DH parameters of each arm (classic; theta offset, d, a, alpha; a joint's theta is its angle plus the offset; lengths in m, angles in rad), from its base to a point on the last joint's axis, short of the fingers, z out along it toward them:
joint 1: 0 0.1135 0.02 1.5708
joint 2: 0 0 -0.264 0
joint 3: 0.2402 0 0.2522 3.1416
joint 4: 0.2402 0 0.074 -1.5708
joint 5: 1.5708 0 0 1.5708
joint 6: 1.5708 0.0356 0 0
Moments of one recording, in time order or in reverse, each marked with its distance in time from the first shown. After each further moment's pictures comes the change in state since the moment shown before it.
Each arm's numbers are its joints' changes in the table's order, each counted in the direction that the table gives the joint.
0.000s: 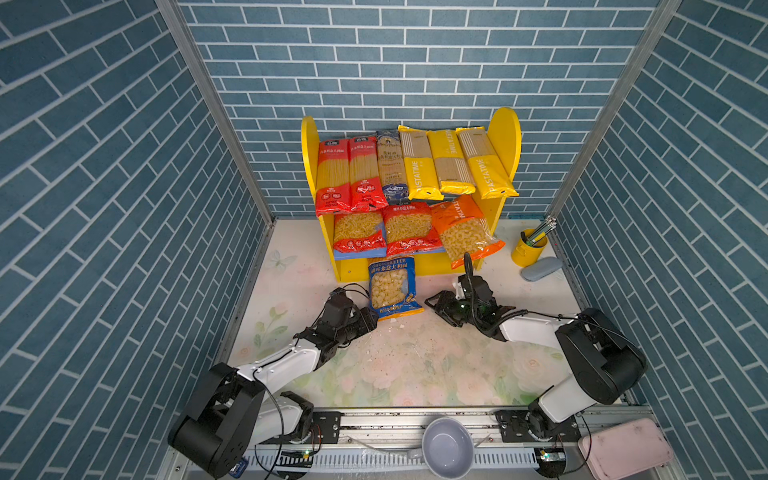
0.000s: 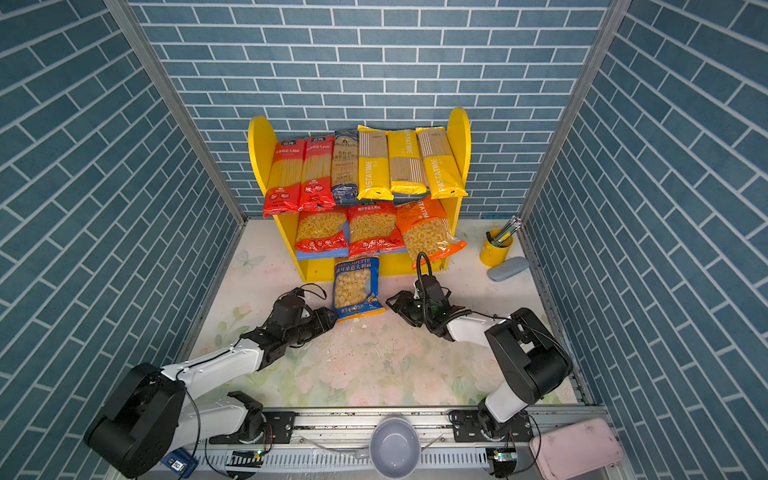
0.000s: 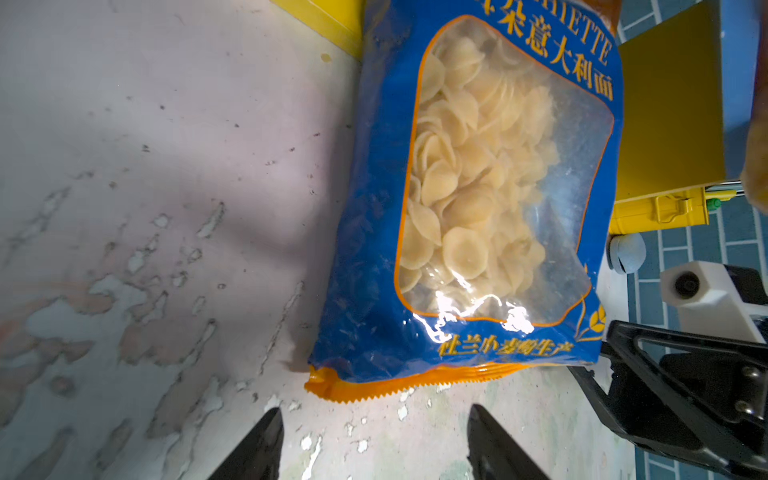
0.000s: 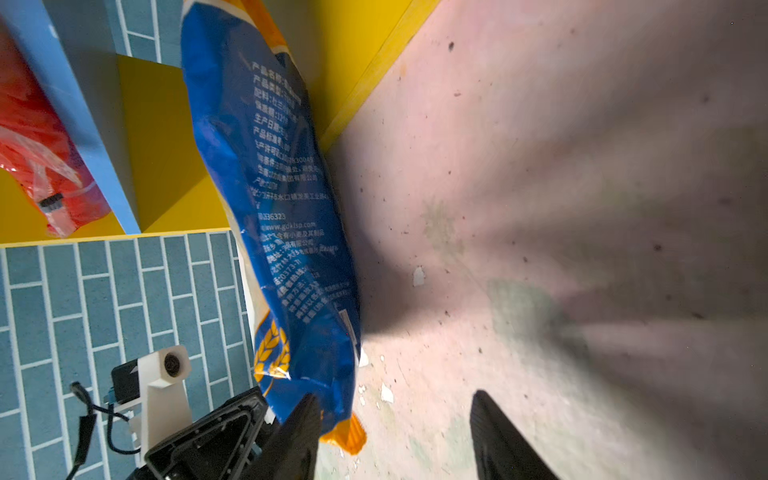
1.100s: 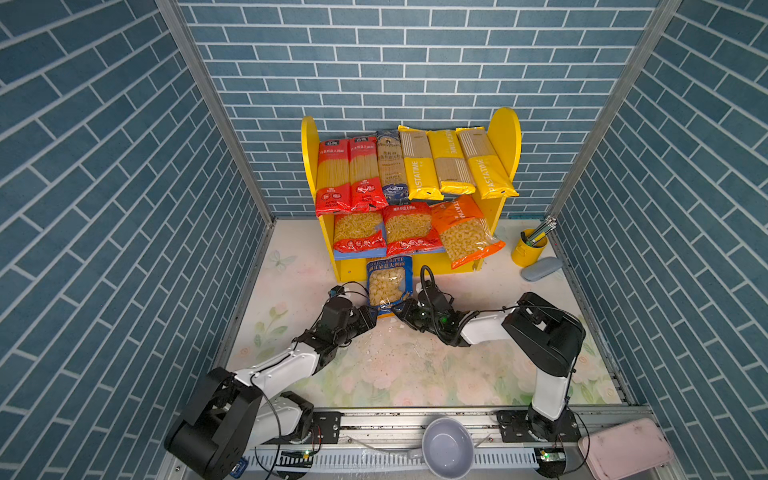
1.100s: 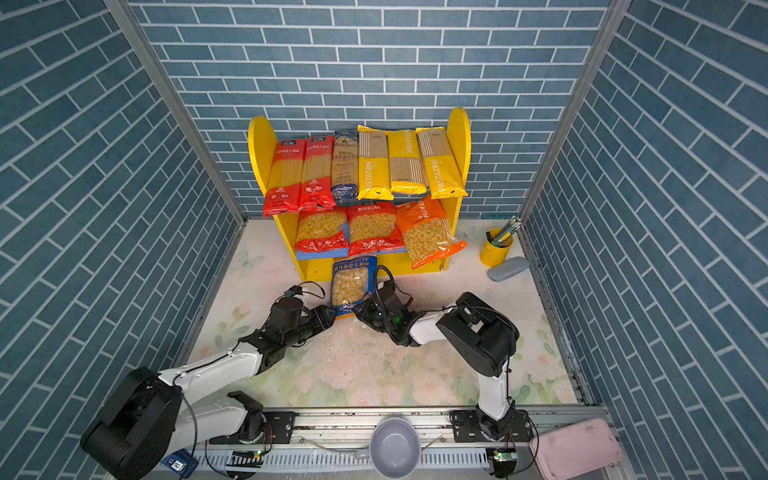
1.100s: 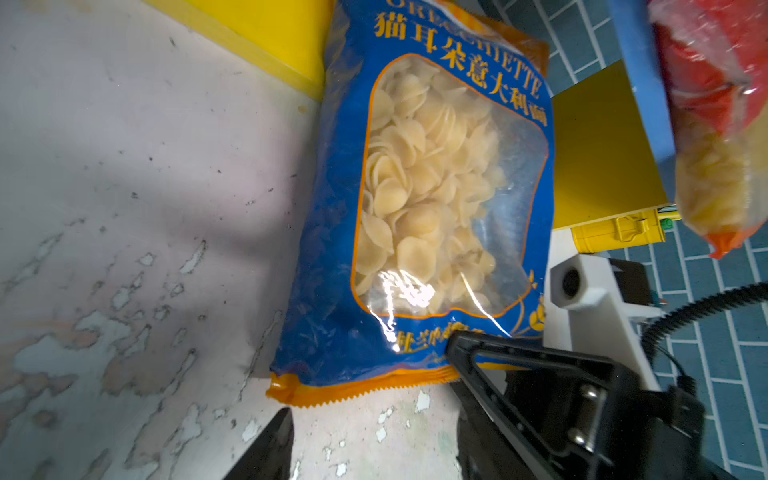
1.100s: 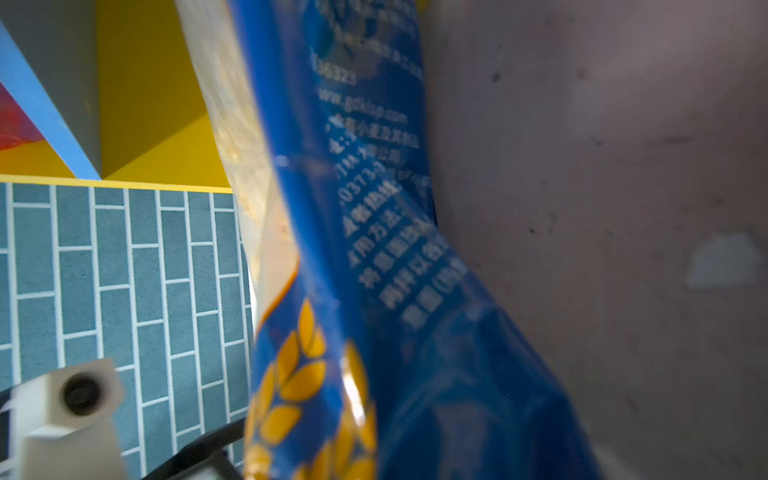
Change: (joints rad) left arm -0.009 0.077 -0.023 -0.041 -0.048 -0.004; right arm 0.276 -0.332 0.185 -0.257 0.220 0.146
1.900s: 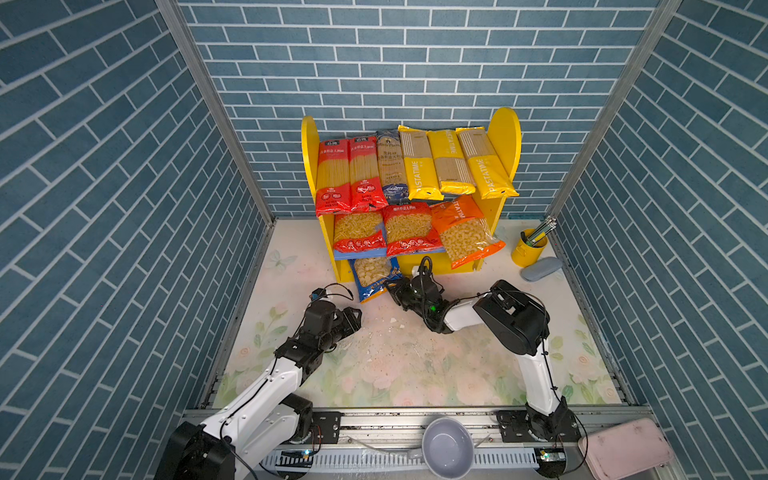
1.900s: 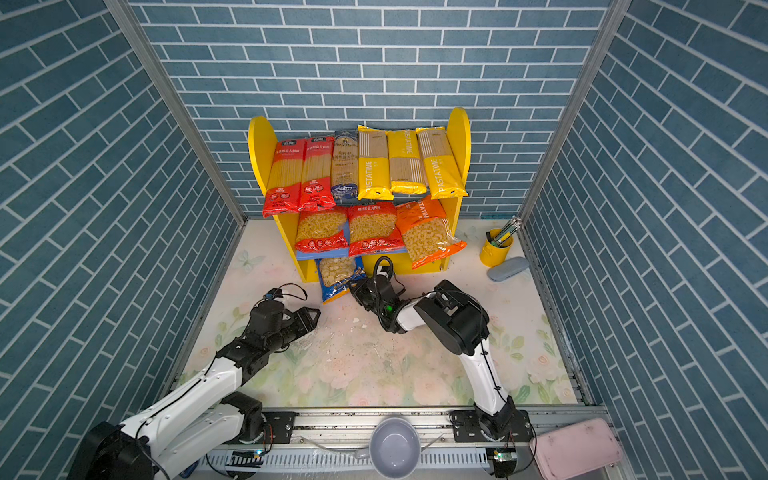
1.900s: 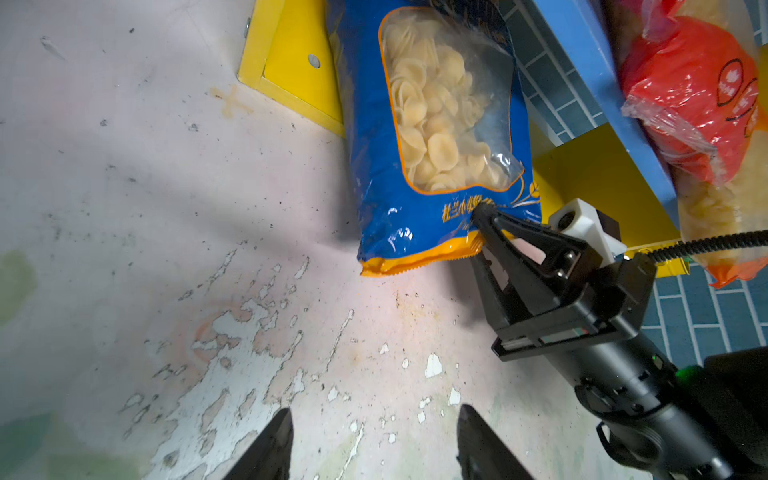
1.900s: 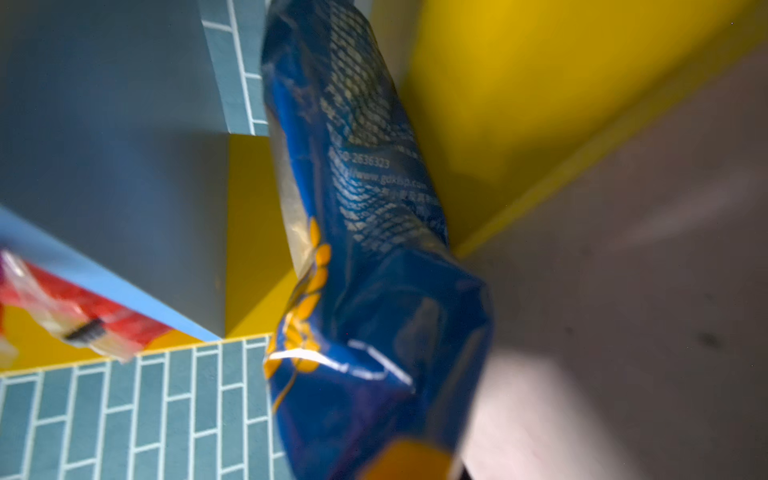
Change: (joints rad) left arm 0.105 0.238 -0.015 0.245 -0.028 0.059; right arm -0.052 -0.258 0.239 -0.276 0.080 0.203
